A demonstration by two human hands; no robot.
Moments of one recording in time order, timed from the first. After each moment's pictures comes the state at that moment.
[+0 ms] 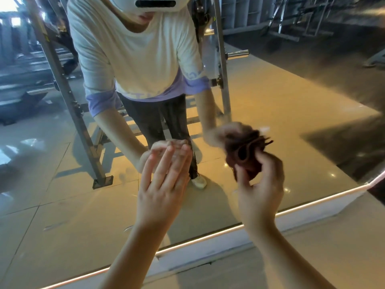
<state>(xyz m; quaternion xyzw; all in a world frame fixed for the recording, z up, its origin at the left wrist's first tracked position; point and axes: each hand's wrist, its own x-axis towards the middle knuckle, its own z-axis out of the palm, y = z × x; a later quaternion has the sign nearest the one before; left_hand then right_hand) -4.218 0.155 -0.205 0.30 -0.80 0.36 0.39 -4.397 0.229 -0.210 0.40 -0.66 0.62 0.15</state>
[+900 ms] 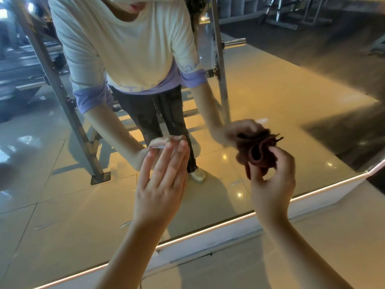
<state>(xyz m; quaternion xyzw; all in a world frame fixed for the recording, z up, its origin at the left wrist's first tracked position) -4.220 0.152 -0.217 0.28 -0.80 0.38 0.38 -4.425 0.234 -0.241 0.39 -0.67 0.63 0.10</state>
